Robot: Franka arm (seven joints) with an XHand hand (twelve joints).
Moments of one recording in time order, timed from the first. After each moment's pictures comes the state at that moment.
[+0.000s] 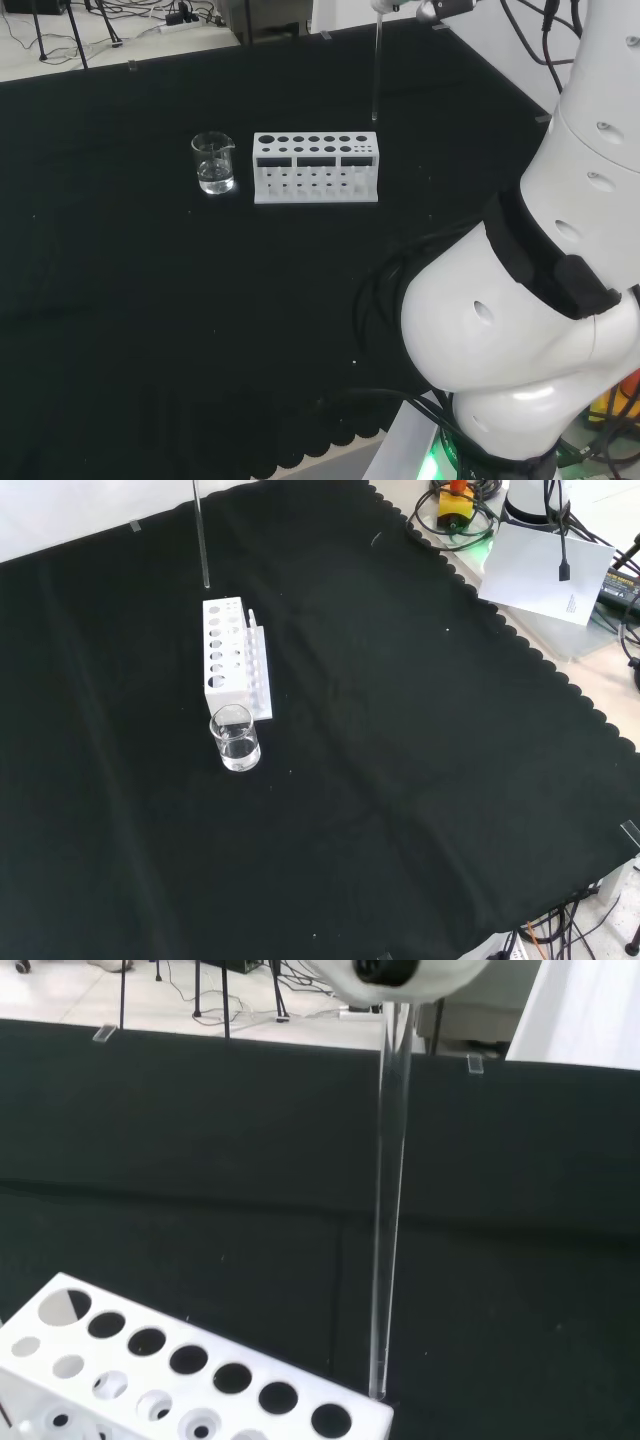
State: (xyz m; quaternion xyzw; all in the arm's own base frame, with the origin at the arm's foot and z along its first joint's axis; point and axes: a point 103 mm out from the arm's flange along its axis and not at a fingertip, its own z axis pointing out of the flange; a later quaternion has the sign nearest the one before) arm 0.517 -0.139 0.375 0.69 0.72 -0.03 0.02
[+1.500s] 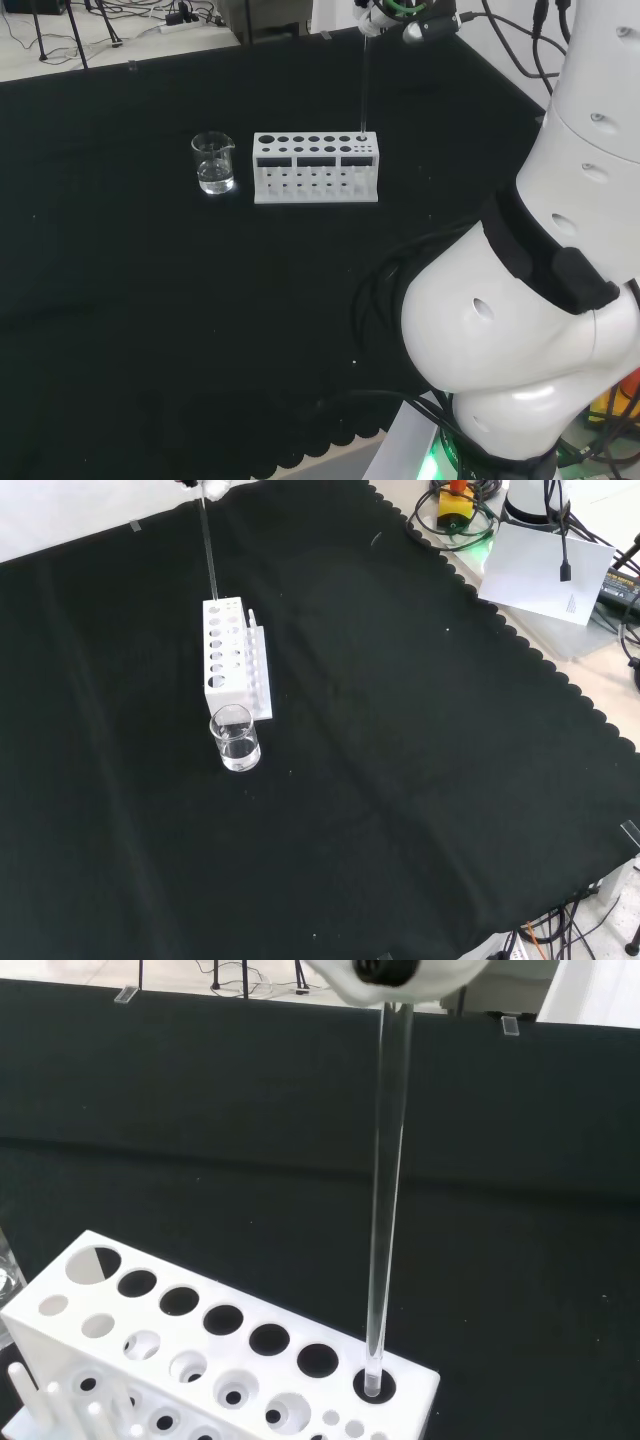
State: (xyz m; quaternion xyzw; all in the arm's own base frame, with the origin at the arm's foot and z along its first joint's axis) arm 0.522 -0.124 0.347 0.68 0.73 -0.04 0.01
